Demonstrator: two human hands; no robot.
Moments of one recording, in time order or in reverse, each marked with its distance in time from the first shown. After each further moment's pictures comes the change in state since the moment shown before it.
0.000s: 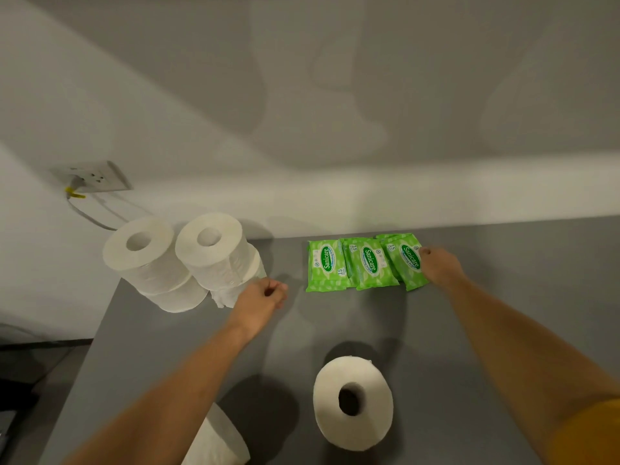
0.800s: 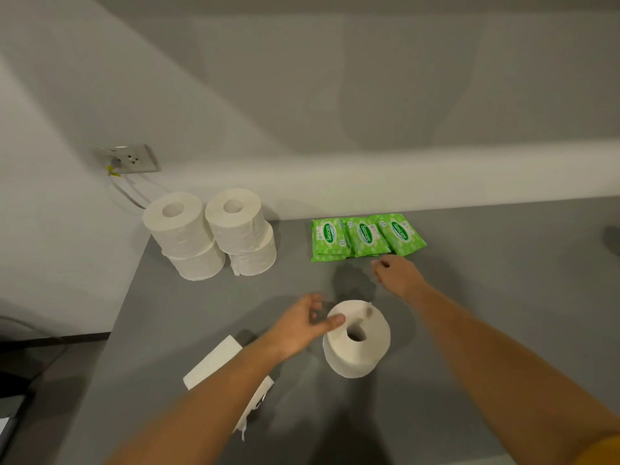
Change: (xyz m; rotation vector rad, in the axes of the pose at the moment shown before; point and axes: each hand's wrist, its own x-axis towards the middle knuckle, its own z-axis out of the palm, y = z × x) left_hand -0.129 -0.029 0.028 0.114 -0.428 0.097; right_hand -0.168 -0.028 0.035 0.141 -0.109 -0.142
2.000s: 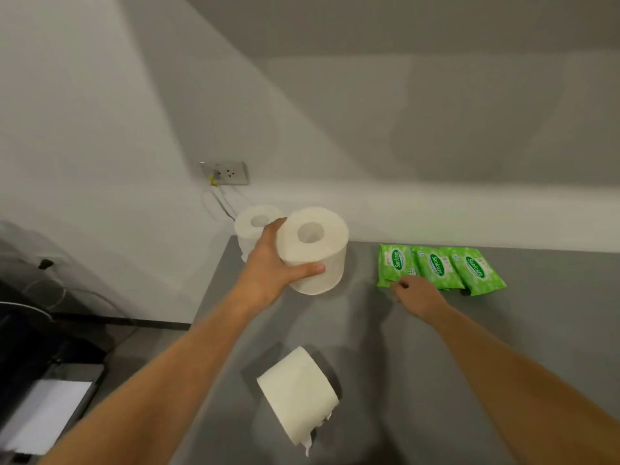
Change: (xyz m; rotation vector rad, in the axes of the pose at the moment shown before) left_hand -0.074 0.025 -0.183 -0.128 0.637 0.323; right_hand 0.003 -0.087 0.061 -0.153 -0.099 -0.149
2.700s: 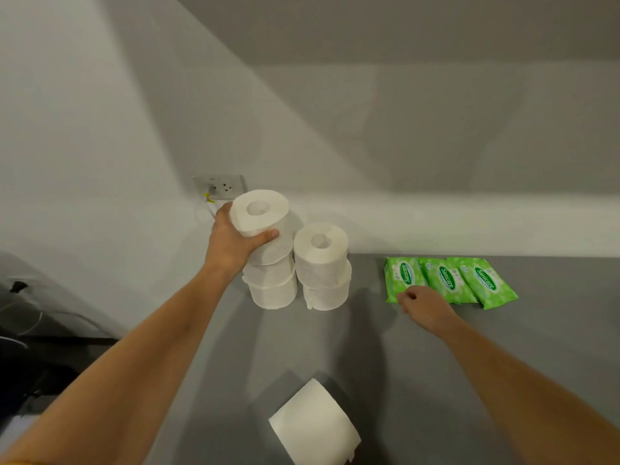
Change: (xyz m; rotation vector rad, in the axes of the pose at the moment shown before) left_hand 0.115 -0.044 -0.075 0.095 0.253 -0.108; right_hand 0.022 -0.015 0.008 0.004 0.041 0.036
